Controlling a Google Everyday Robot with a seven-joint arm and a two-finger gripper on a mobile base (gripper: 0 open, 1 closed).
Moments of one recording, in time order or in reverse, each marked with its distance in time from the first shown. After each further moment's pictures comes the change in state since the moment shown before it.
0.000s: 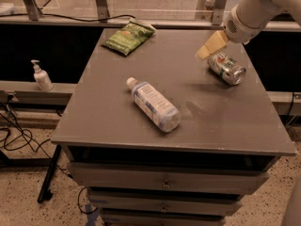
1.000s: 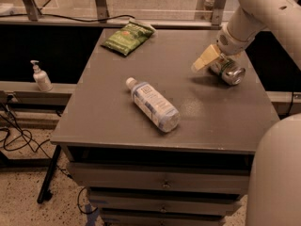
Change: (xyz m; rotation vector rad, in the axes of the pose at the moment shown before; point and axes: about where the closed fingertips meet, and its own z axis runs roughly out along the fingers) arm 0.011 -0.003 0.066 -0.088 0.101 0.029
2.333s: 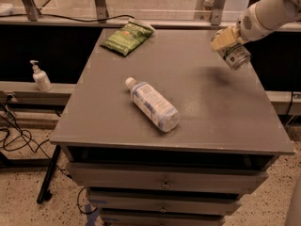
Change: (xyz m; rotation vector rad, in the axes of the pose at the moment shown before) arm -0.022 -0.008 -0.065 -0.095 -0.269 0.043
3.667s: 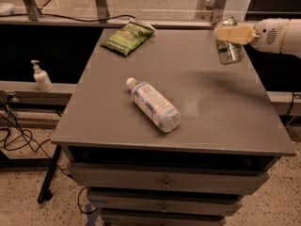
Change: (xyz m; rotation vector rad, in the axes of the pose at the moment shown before) arm -0.020 0.023 -0.045 -0.424 -0.594 -0.025
